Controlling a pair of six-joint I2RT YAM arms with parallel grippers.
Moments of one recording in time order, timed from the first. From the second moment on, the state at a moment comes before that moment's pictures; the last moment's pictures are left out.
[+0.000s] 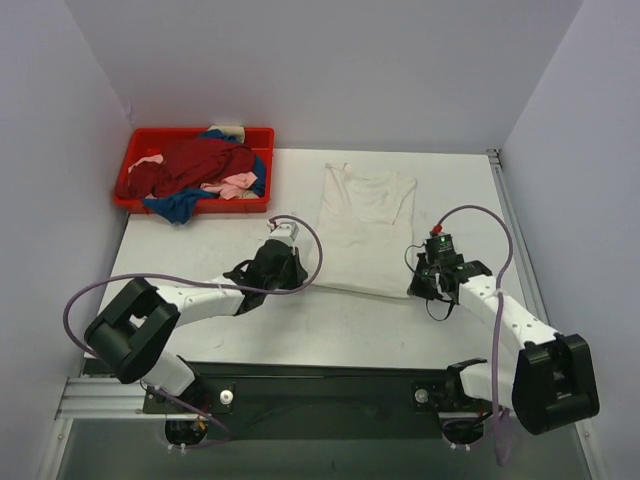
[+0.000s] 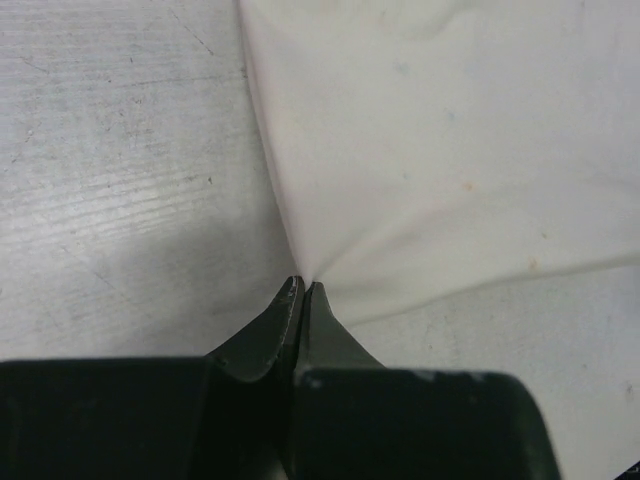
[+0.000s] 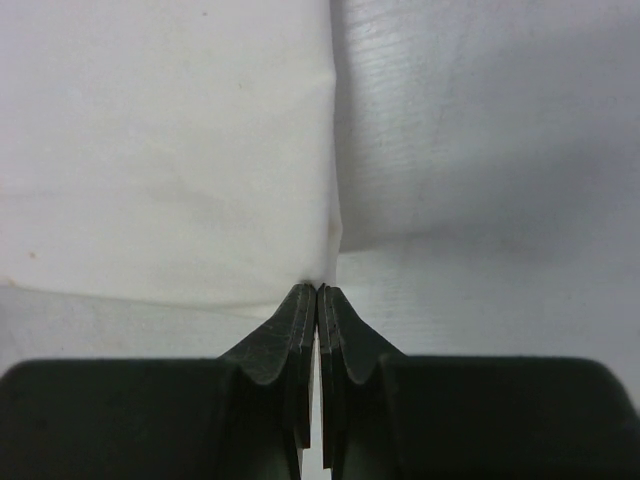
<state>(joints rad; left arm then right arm) -0.73 1.52 0.67 0.23 -0.11 -0.59 0.26 1.19 0.61 -0.48 0.03 0.53</state>
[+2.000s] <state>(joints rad) -0.49 1.67 1.07 0.12 0.09 -0.54 0.19 1.79 1.64 -0.76 0.14 0.37</state>
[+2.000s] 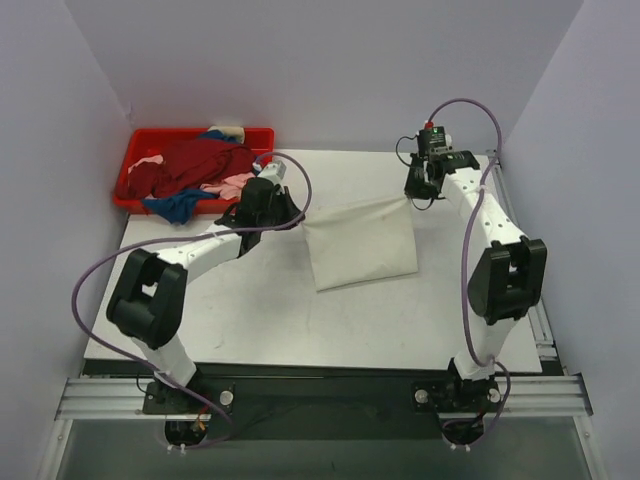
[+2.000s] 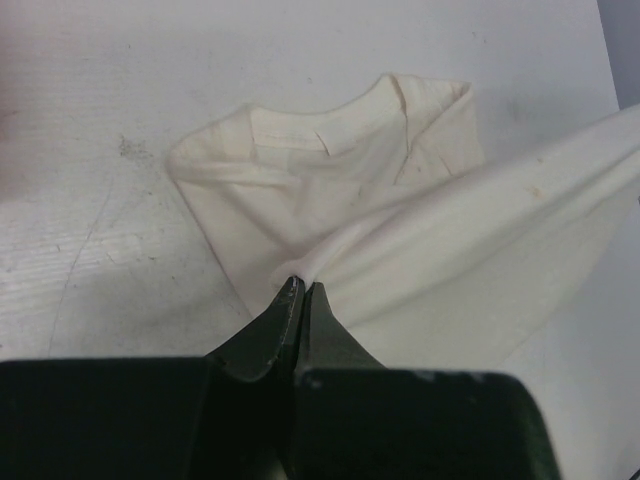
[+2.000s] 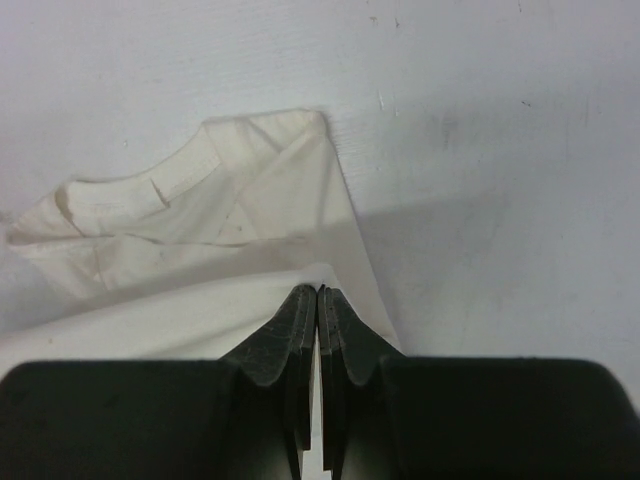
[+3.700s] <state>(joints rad) -0.43 1.92 1.09 0.25 0.21 -0.56 -0.08 1.98 1.37 -0.44 -0.45 0.30</state>
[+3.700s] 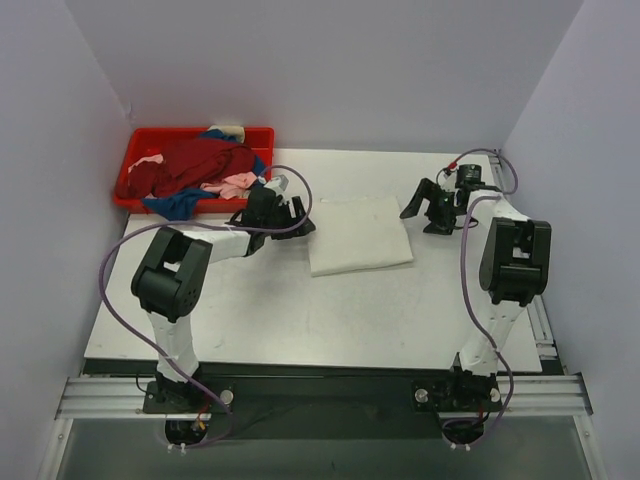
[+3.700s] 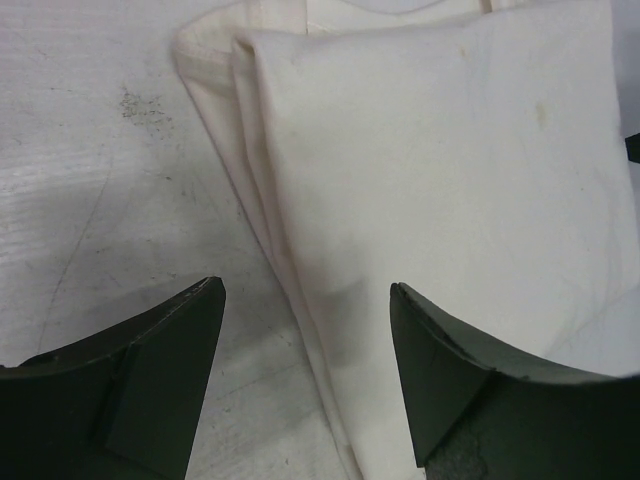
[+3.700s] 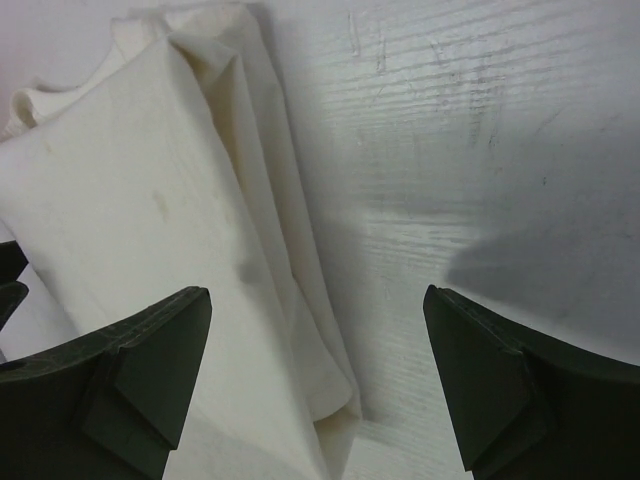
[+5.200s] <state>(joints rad) -0.44 2.01 1.21 0.15 0.18 -0.54 -0.01 2.19 1.58 -0.57 -0.55 0.29</state>
